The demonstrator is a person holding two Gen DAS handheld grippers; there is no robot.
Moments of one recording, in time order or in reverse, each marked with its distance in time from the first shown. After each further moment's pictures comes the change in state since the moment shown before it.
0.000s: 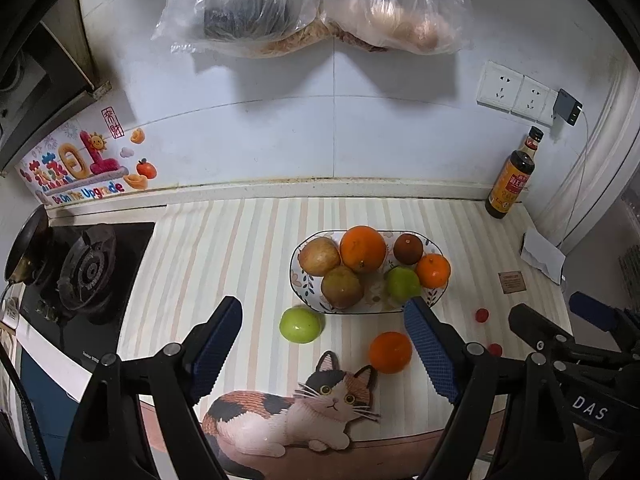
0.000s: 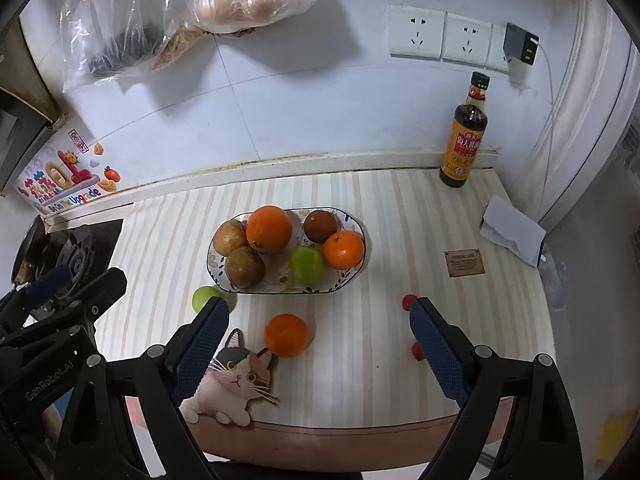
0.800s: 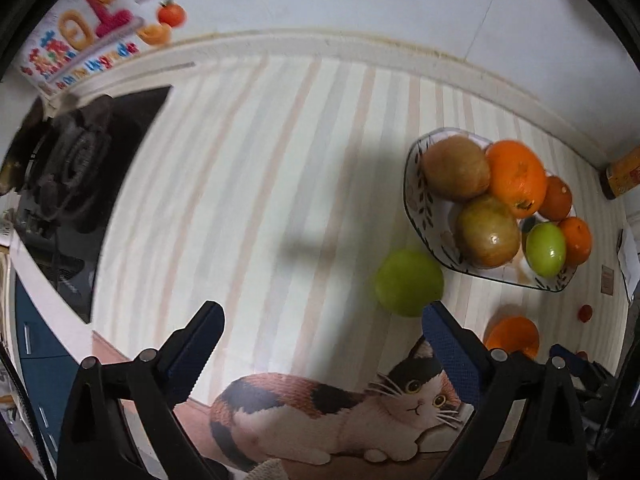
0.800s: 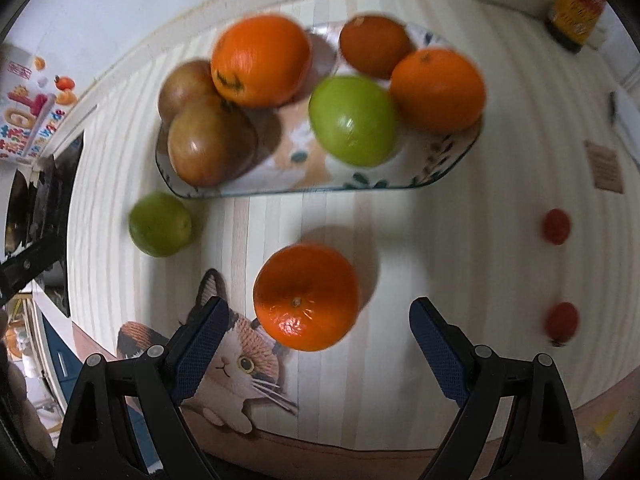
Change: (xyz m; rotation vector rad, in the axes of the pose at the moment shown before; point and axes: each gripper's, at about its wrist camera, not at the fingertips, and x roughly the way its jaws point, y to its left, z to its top) left arm 0.184 0.092 -0.033 -0.200 0.409 0.105; right arm 0.246 0.024 -0.052 0.011 0.471 0.123
